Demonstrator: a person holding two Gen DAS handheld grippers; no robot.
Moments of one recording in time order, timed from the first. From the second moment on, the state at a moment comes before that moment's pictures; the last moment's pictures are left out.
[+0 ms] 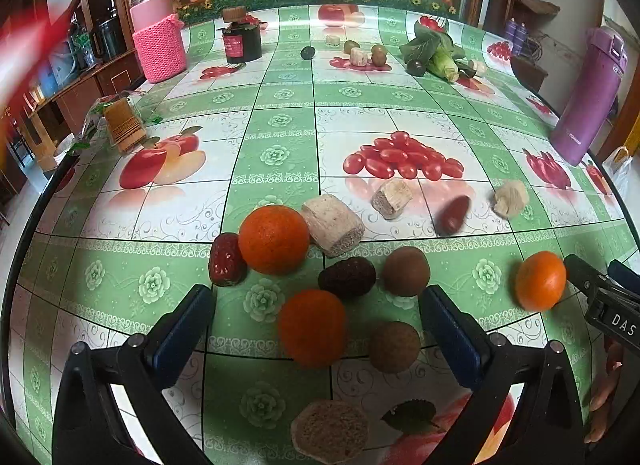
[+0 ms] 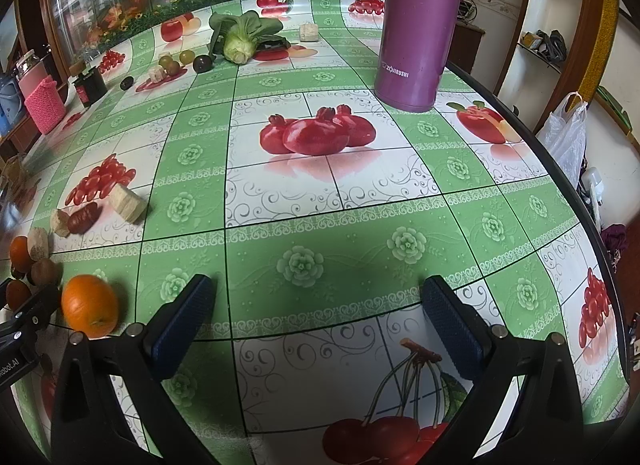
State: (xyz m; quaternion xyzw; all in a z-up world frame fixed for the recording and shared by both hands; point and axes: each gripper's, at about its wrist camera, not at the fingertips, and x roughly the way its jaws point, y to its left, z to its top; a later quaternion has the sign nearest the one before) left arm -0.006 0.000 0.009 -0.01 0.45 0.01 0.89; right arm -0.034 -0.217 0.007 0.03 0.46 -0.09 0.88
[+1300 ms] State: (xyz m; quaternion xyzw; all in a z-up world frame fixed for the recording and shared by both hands) left arm -0.078 0.019 0.059 -0.01 0.40 -0.01 0.91; right arm -0.052 -0.224 0.026 0.06 0.43 -0.05 0.90
